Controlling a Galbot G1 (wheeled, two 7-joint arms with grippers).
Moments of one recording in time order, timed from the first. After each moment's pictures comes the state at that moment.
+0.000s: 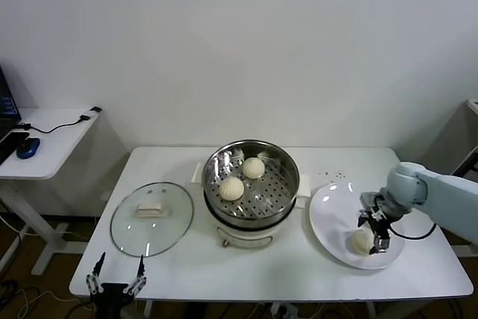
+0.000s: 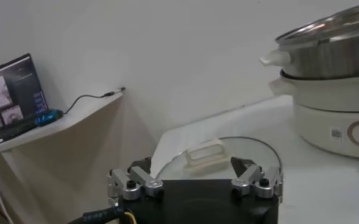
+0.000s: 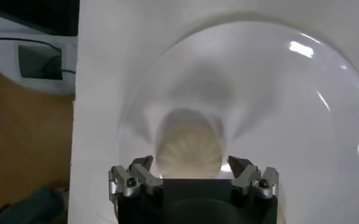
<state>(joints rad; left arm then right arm) 1.85 -1.54 -0.69 -2.04 0.19 -0.08 -0.06 0.18 0.55 -1.23 1.34 0.11 -0.27 -1.04</state>
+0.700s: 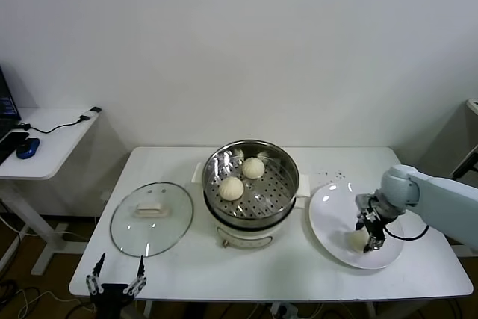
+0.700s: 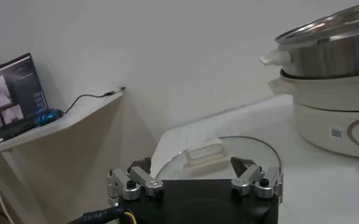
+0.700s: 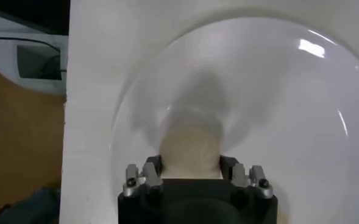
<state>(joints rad) 1.85 -1.54 -0.69 -2.04 0.19 -0.08 -0.06 0.15 0.57 -1.21 1.31 0.10 -0.26 -1.05</state>
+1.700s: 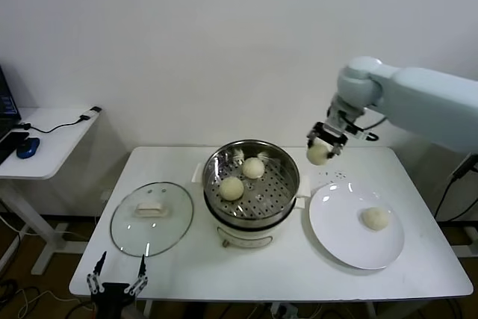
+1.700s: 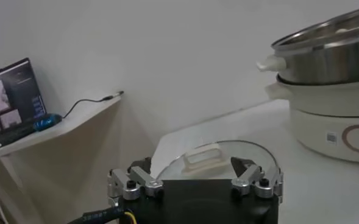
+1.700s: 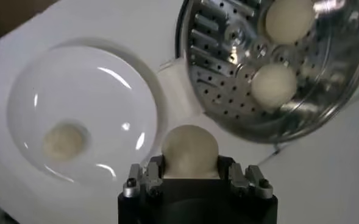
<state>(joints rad) 1.87 -1.54 -0.68 -2.07 0.20 -0.08 -0.06 0.78 0.92 -1.38 1.38 -0.05 0.38 -1.19</state>
